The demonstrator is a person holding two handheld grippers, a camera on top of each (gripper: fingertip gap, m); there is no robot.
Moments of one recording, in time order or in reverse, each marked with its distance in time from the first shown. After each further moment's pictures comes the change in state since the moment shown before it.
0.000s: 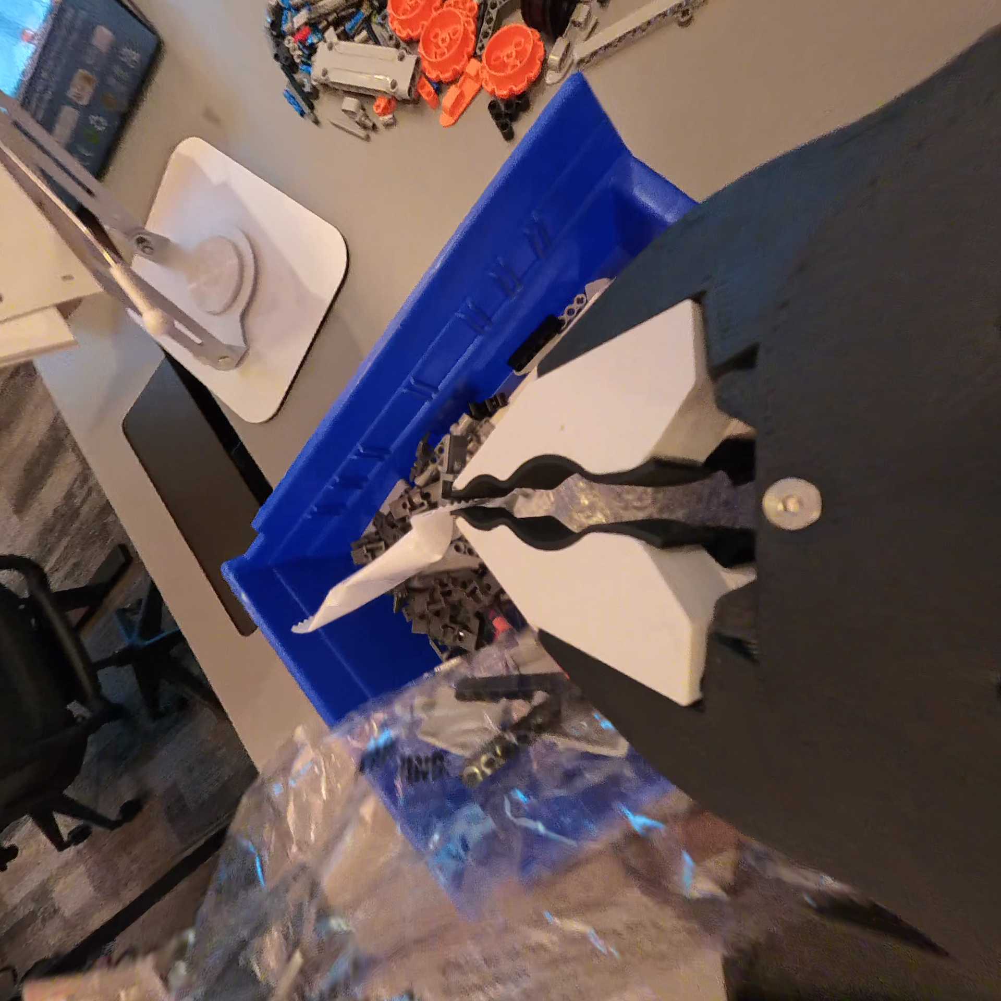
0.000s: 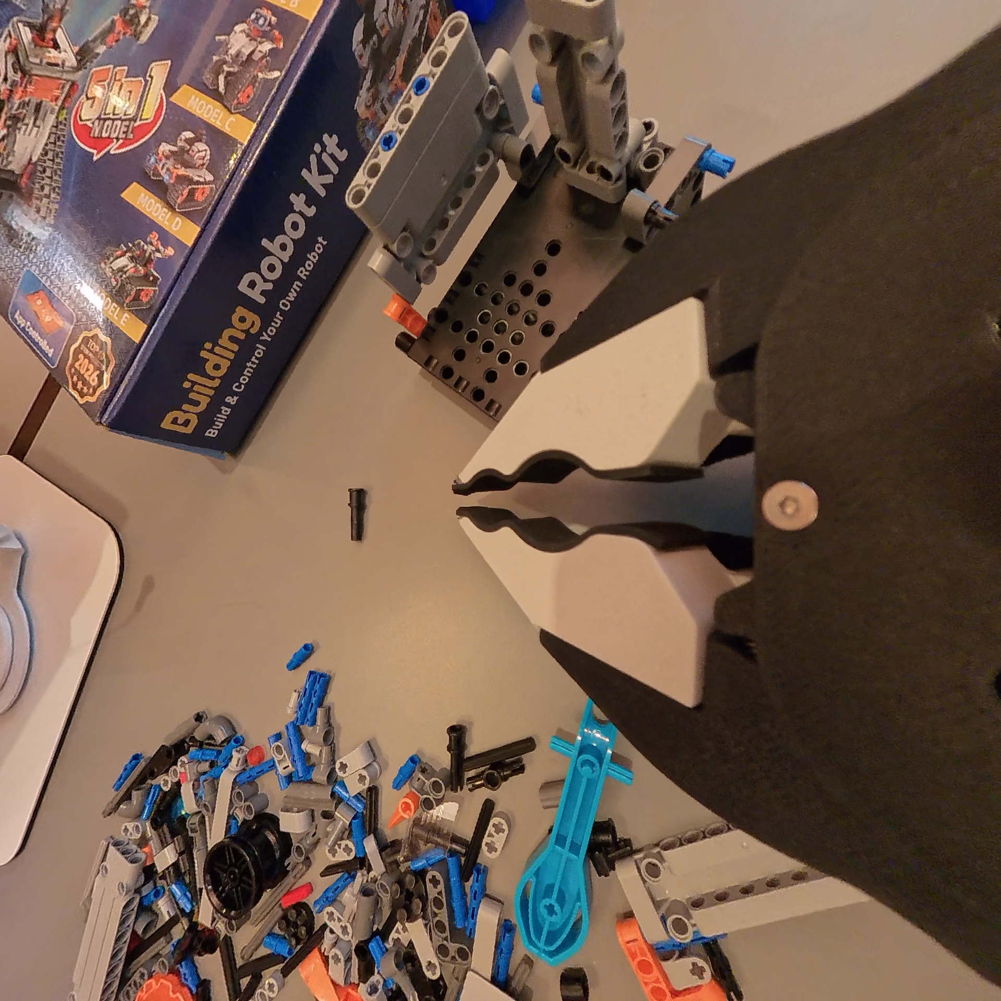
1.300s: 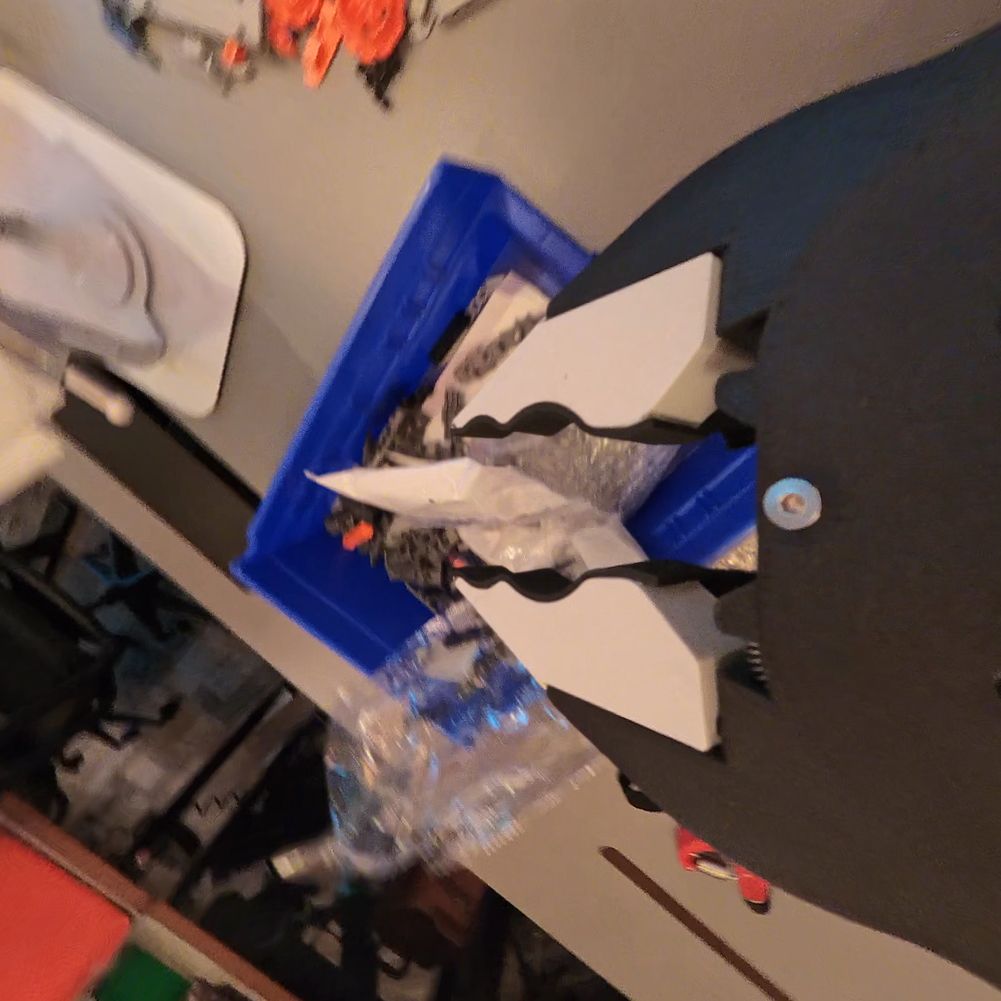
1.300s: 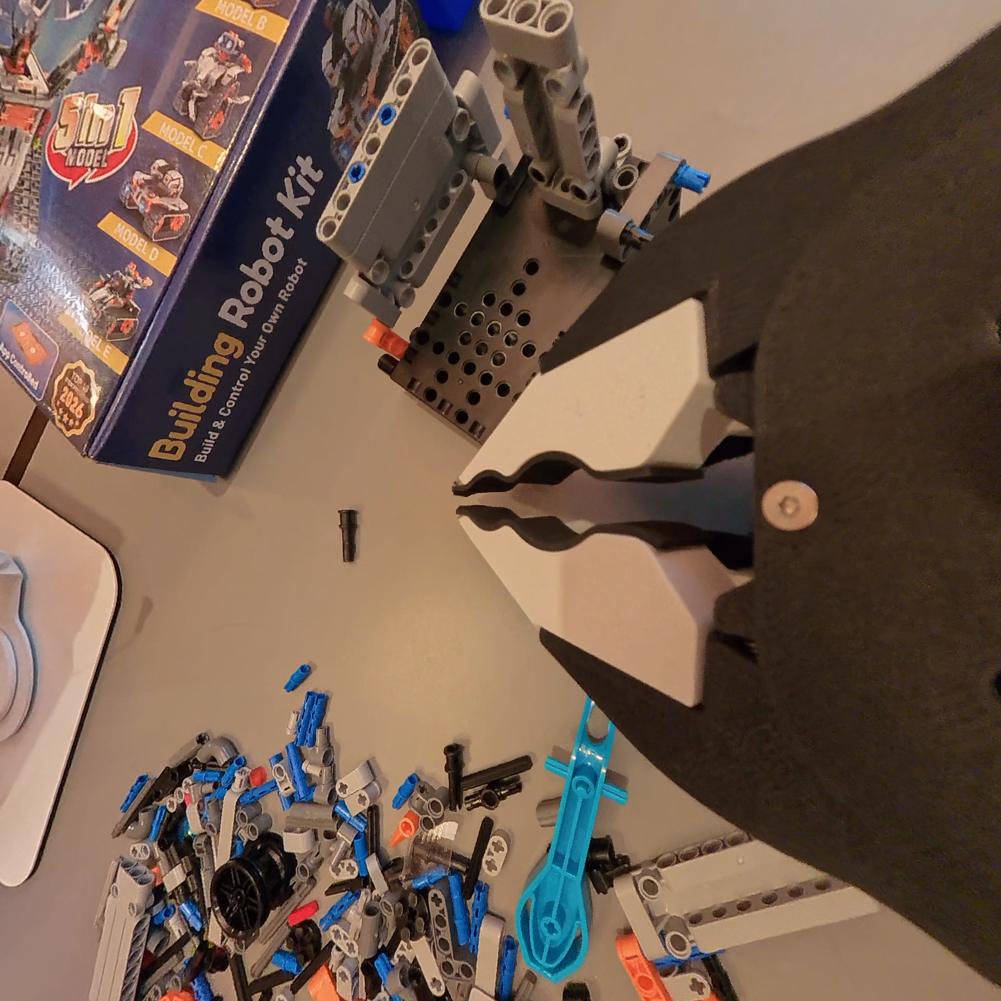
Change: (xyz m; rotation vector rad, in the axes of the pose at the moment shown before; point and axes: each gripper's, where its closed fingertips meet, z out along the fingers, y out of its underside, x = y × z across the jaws) left arm 0.030 -0.009 -0.065 -0.108 -0.170 0.298; right arm 0.009 0.005 -0.002 0.004 0.010 0.037
